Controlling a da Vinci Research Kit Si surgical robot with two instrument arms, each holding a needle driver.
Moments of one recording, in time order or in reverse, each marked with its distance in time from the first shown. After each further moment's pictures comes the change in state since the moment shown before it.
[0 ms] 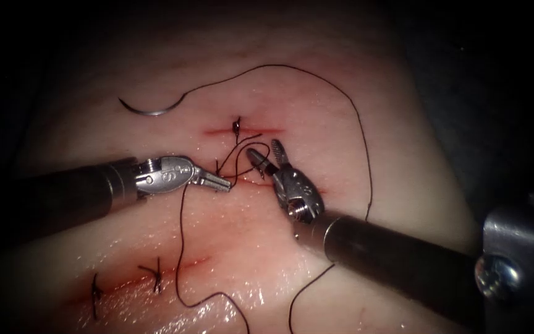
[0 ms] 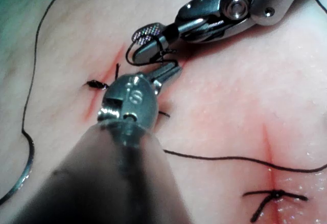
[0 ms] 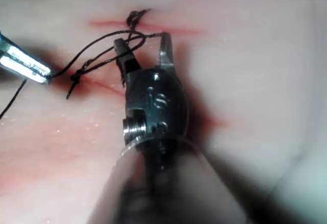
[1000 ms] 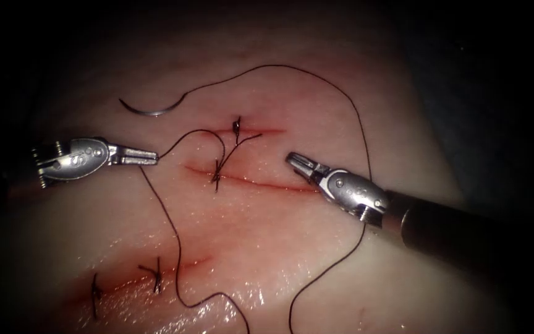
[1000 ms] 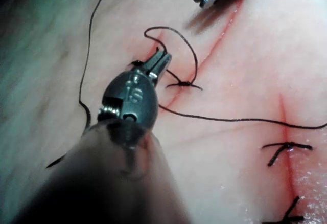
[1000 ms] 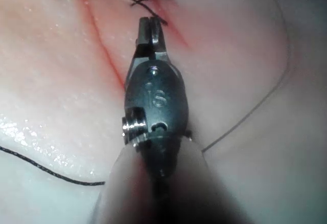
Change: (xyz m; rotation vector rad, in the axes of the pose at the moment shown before) right arm 0.006 0.005 -0.004 0.574 0.006 -0.702; left arm 0.006 0.004 -0.014 0.255 0.015 0.022
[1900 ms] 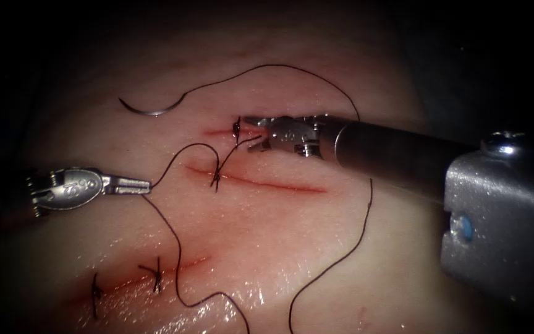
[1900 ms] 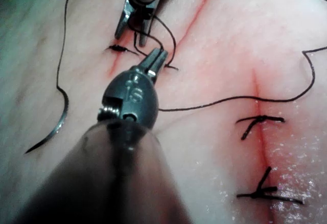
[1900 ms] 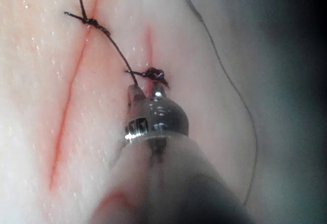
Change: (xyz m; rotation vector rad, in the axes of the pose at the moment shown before) right arm -0.001 0.003 0.014 0.407 -0.449 -0.563; left arm -0.001 0.004 0.000 -0.018 -0.010 0.030
